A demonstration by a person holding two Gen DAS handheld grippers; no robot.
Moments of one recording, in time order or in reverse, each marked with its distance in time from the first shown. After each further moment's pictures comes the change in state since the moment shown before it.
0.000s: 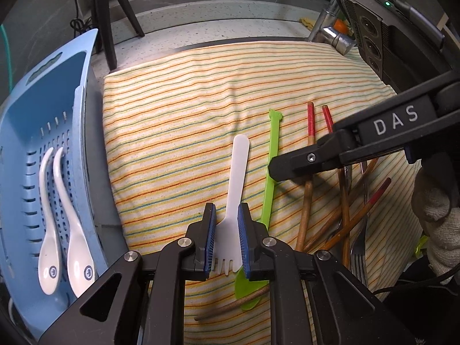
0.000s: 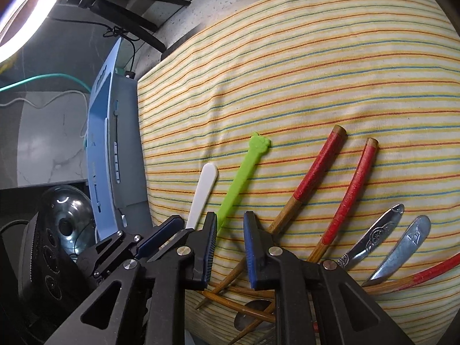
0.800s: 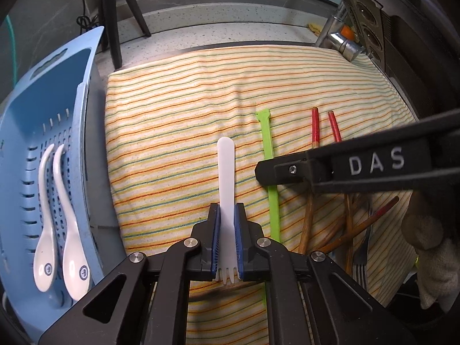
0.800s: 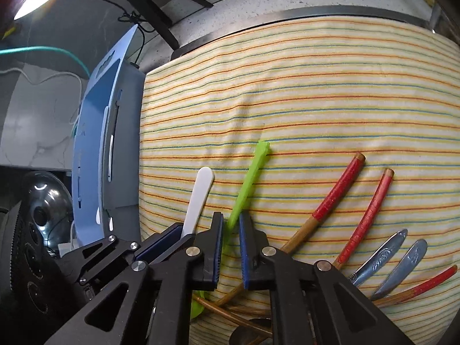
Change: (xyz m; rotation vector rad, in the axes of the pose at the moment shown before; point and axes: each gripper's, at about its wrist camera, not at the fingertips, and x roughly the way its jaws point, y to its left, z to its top) left arm 0.012 -0.005 0.006 -0.045 -0.036 0.027; right arm 0.009 0.028 -0.006 -0.143 -0.075 -0.130
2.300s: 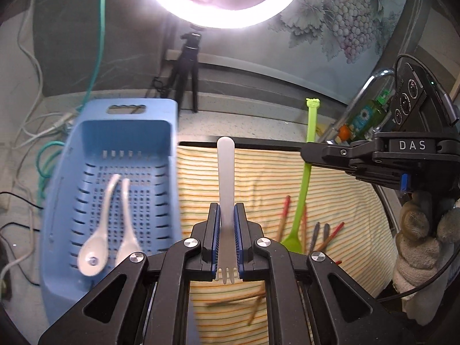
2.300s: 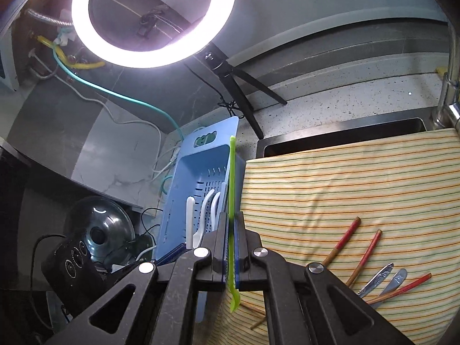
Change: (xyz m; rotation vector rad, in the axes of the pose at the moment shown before) left arm -0.124 0.051 -0.020 -0.232 -0.349 -0.014; right arm -0.124 0.046 0.002 -0.097 -0.316 0.245
